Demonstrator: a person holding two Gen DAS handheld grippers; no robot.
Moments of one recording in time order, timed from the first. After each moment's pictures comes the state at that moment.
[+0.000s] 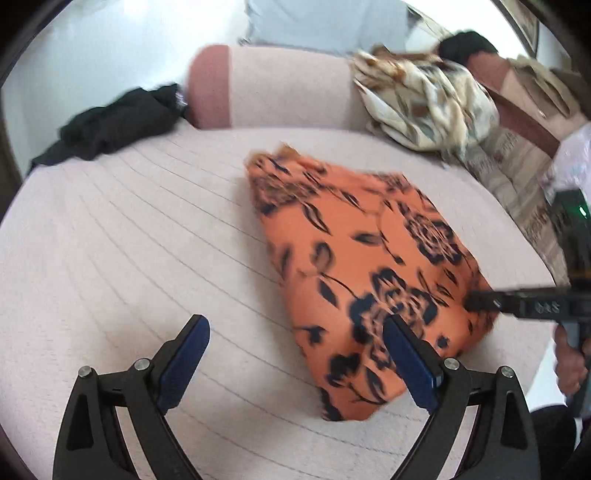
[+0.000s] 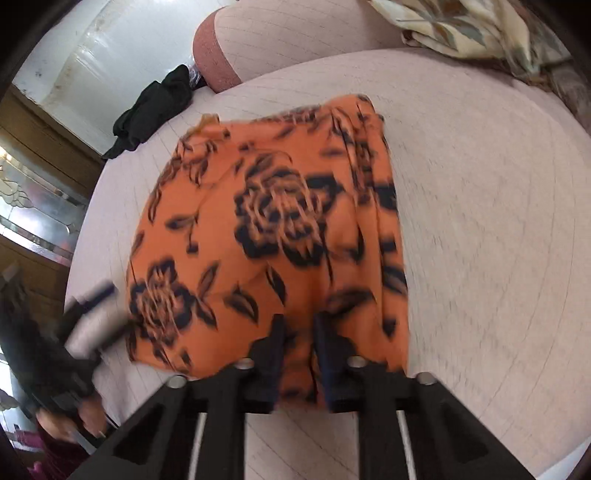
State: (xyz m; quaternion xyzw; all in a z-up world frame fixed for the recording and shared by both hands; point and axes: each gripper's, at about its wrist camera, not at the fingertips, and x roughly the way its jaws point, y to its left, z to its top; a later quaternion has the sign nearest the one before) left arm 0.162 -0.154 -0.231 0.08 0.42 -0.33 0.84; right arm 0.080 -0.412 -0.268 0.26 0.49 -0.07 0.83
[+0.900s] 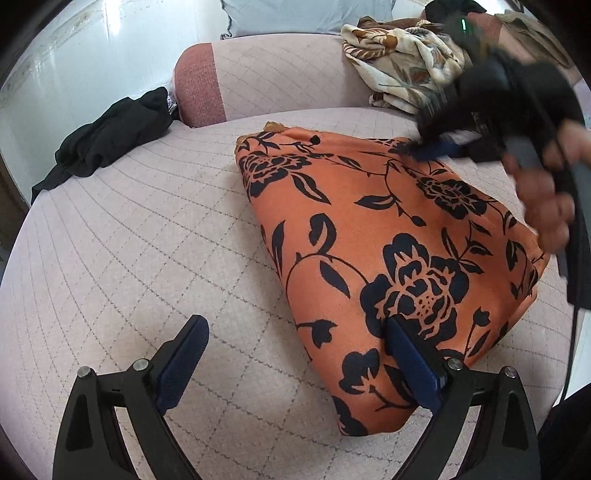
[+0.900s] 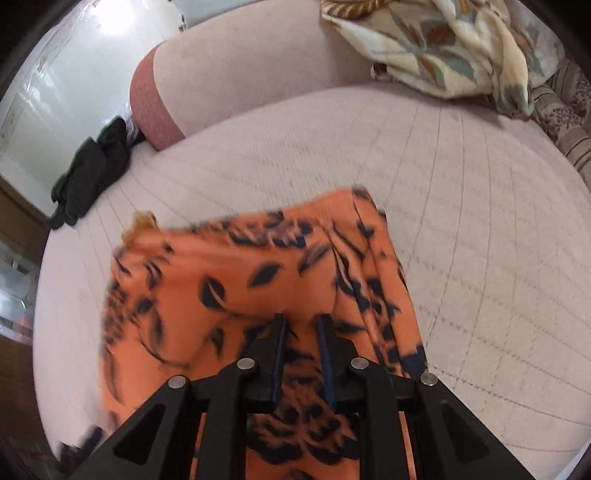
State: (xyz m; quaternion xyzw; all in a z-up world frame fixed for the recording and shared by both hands) left arm 0.152 -0.184 -0.259 0.16 0.42 -0.32 0.84; right arm 0.220 -0.437 -0.247 0.26 0.45 -0.19 0.84
